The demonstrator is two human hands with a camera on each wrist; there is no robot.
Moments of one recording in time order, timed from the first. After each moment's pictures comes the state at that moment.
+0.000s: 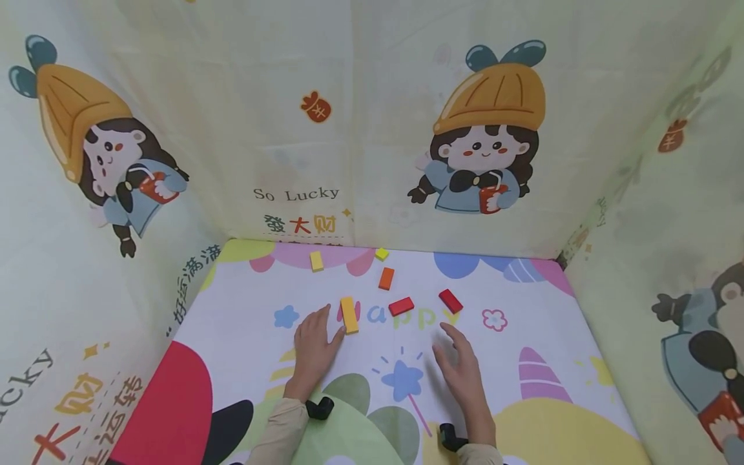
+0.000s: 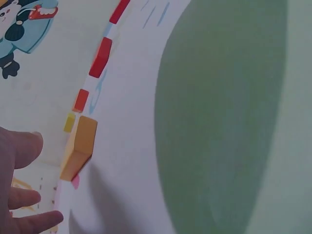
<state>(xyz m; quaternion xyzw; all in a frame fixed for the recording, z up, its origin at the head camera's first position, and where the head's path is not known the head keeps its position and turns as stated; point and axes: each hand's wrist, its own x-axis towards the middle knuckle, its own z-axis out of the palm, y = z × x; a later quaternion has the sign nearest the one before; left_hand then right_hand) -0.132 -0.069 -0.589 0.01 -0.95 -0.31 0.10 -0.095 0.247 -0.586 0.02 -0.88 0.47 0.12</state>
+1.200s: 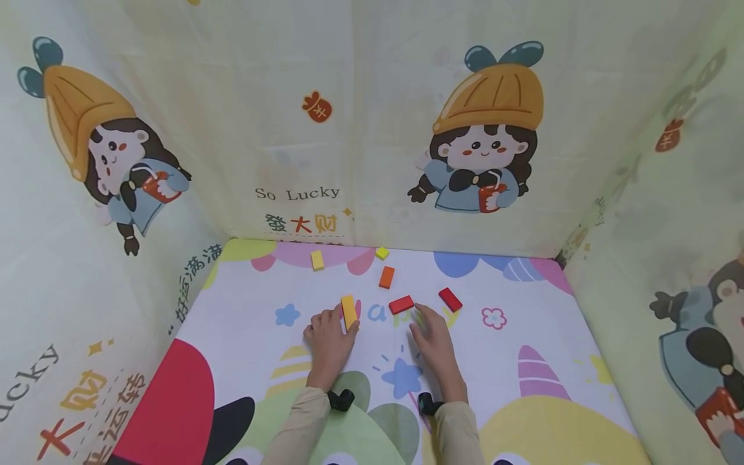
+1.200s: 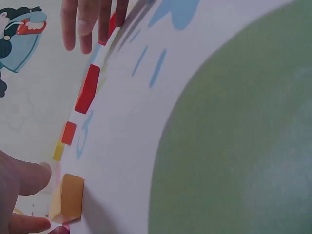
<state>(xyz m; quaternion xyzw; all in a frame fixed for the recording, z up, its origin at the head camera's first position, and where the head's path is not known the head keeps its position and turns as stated) -0.142 -0.031 -0.588 0.08 -0.95 -0.28 0.11 -0.152 0.214 -0.600 0.07 -0.89 0.44 0.08</state>
